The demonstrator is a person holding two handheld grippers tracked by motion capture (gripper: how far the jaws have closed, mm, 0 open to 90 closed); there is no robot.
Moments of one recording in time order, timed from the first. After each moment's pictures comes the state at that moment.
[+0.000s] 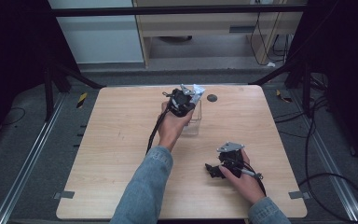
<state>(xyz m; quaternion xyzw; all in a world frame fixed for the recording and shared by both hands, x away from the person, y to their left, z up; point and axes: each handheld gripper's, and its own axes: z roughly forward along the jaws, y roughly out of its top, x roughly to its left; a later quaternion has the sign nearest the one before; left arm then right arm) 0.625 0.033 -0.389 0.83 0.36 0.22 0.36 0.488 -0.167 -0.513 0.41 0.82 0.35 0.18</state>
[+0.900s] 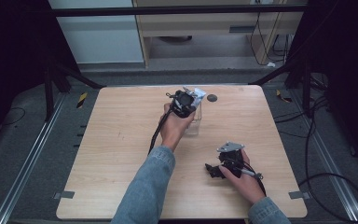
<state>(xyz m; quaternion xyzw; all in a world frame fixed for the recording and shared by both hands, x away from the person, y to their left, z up) 0.628 0.024 -0.394 0.84 0.37 0.20 0.33 0.488 -0.167 -0.513 0.42 0.82 0.35 0.18</state>
